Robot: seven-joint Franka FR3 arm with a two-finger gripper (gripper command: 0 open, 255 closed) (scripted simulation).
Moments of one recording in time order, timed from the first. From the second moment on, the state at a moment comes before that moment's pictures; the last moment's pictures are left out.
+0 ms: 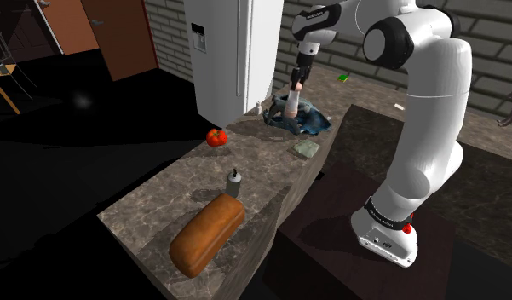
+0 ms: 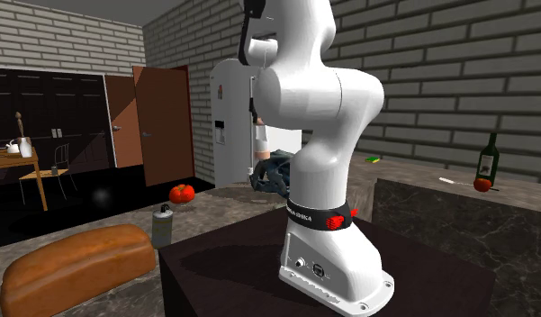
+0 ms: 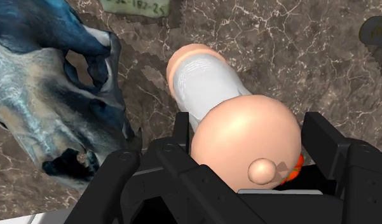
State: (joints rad) arm -0.23 0.43 -0.35 -1.56 0.30 1.86 -0.69
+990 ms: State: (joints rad) arm -0.23 0.51 -0.34 -1.65 0.34 2.02 -0.73
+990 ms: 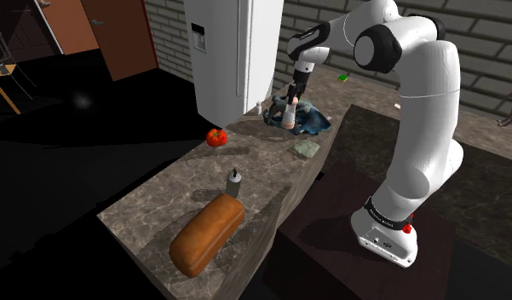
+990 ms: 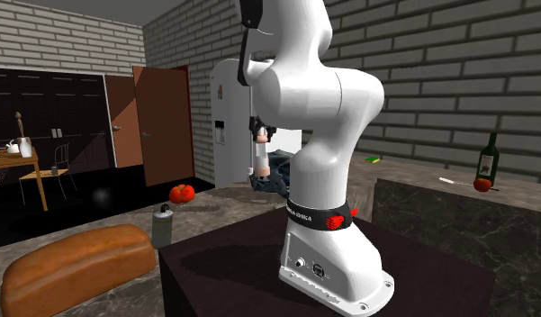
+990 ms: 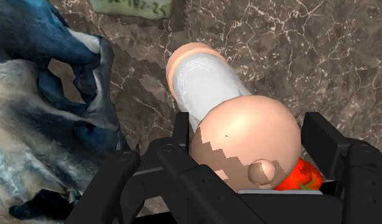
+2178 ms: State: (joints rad) arm -0.25 0.64 -0.30 -1.69 0.40 2.19 -0.78
